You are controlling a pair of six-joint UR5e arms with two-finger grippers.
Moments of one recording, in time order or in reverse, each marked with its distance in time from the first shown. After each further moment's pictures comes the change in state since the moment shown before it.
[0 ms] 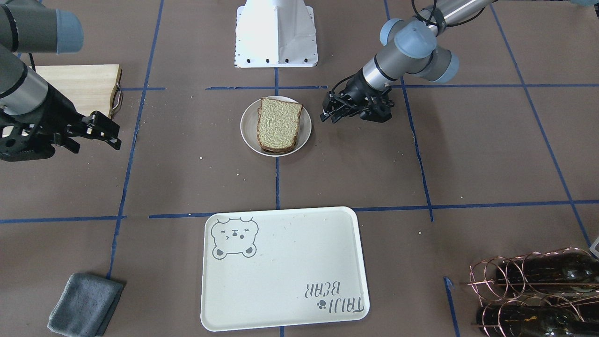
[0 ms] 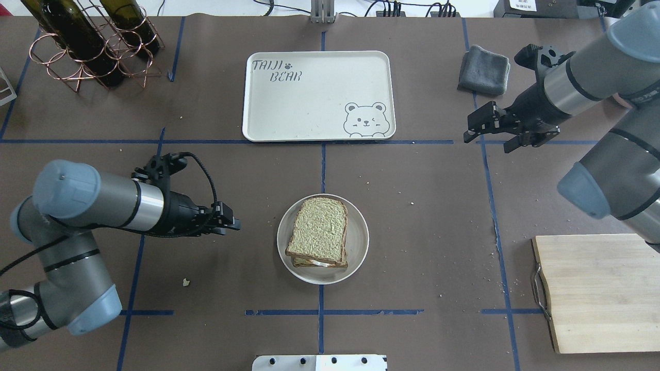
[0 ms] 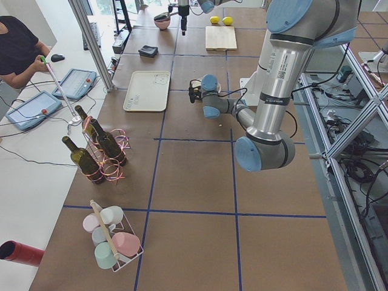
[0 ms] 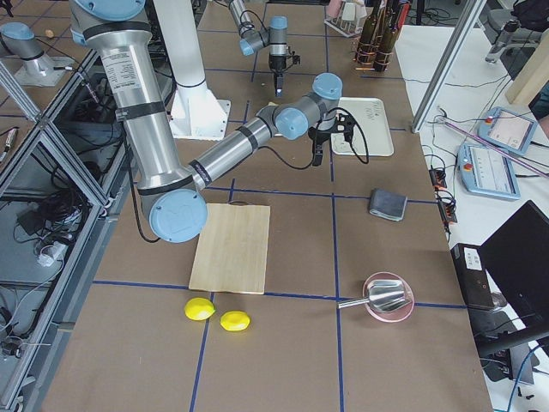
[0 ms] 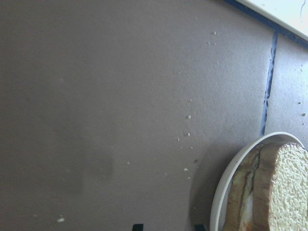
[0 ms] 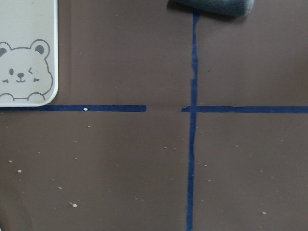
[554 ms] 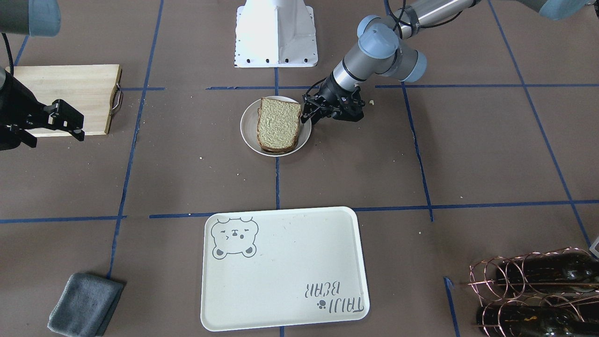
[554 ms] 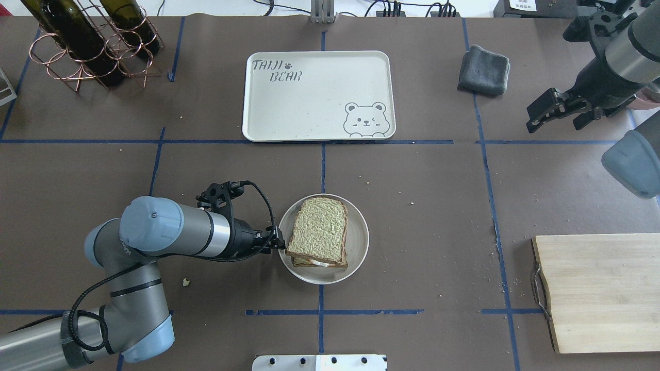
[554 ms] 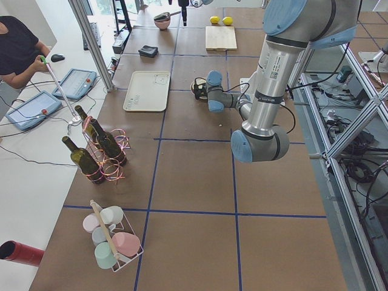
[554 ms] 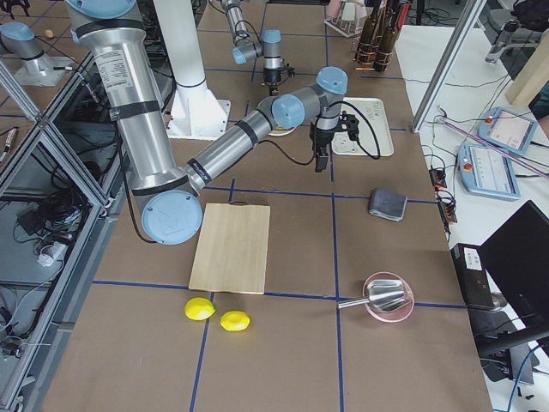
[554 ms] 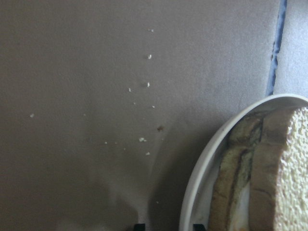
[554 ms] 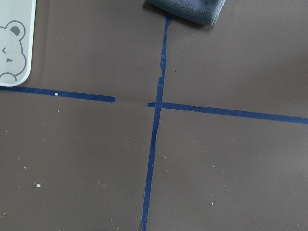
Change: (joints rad) left arm 0.061 -0.072 0.047 0.054 0.080 -0.008; right arm 0.049 -0.003 0.040 -0.149 -0.016 -0.188
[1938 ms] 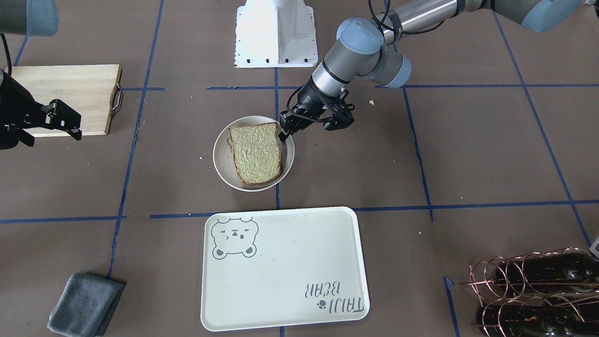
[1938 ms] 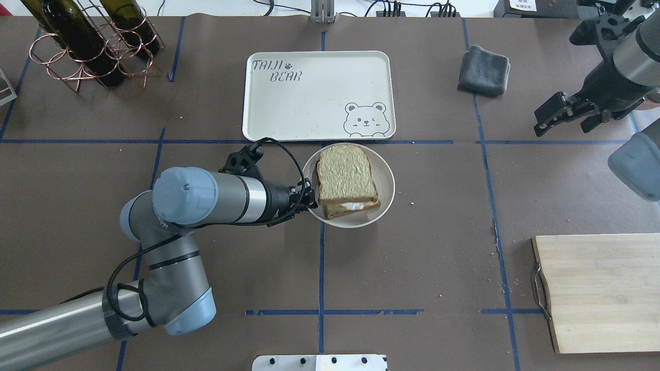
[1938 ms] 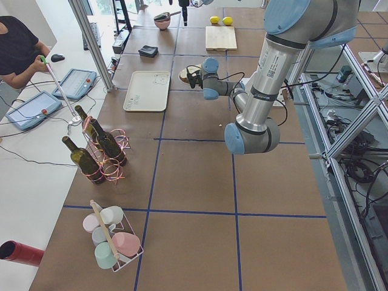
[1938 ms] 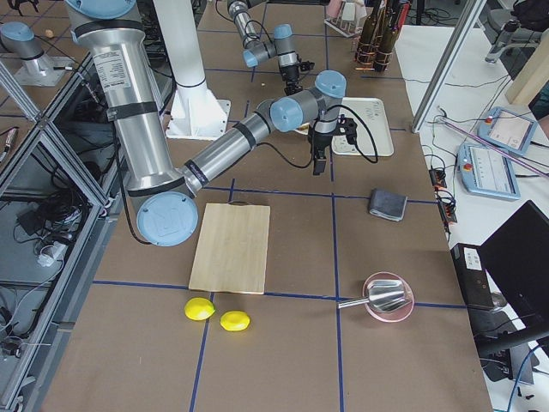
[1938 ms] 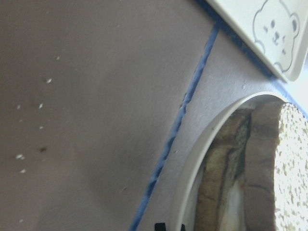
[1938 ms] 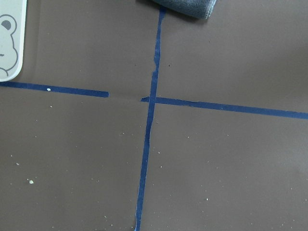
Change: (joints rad) left arm -0.113 -0.221 0.122 0.001 0.118 -0.379; right arm 0.001 -0.024 0.005 0.005 0.001 -0.004
